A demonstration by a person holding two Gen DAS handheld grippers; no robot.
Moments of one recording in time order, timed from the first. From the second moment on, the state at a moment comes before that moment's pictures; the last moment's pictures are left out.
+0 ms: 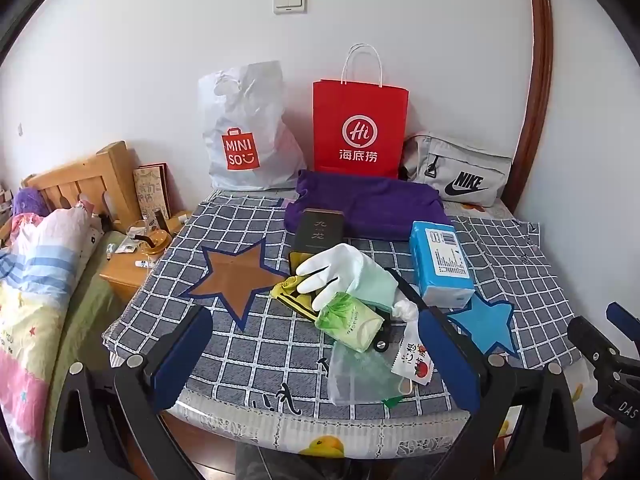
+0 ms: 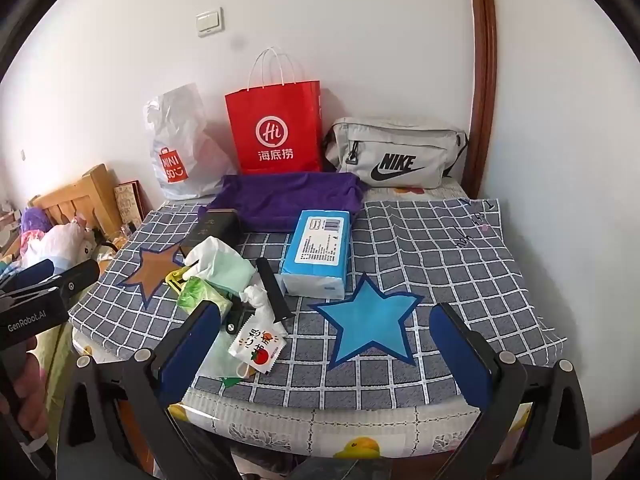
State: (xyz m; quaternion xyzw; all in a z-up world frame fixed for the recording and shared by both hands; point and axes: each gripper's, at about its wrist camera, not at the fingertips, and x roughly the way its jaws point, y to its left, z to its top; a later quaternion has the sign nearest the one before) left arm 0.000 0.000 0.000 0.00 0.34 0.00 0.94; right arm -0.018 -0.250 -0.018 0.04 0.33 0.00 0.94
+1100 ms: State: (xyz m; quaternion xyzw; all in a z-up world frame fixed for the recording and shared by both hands) left arm -0.003 0.002 0.001 0.00 0.34 0.00 0.94; right arm -0.022 -0.244 -0.013 0.04 0.31 0.00 0.95
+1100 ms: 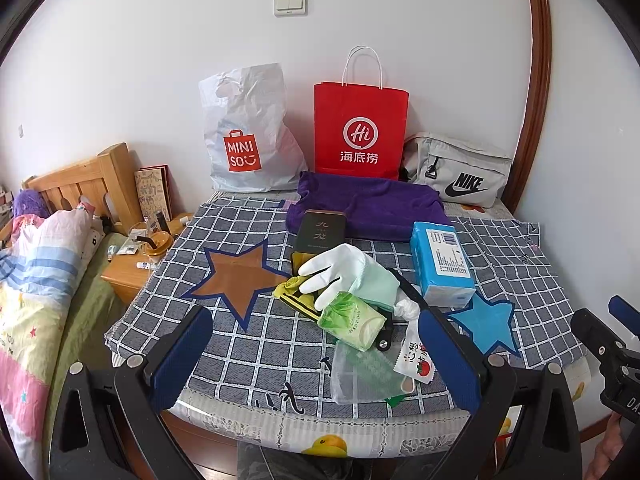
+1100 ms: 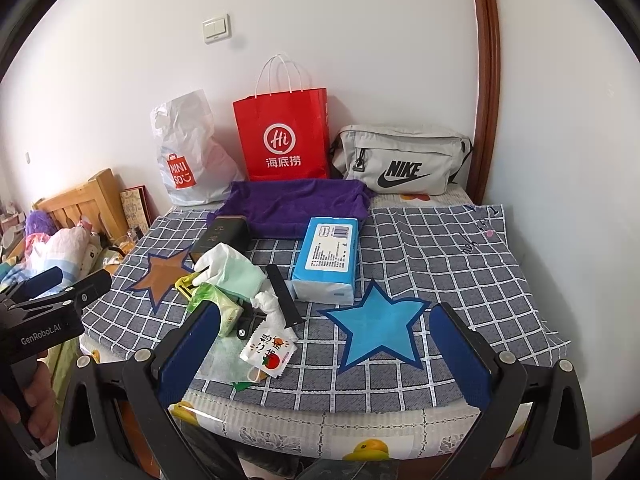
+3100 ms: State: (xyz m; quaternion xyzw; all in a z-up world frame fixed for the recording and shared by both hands) left arm 0.005 0.009 0.004 -0.01 0.34 0.00 0.94; right arm -0.023 -0.236 -0.011 0.04 0.30 0.02 0.95
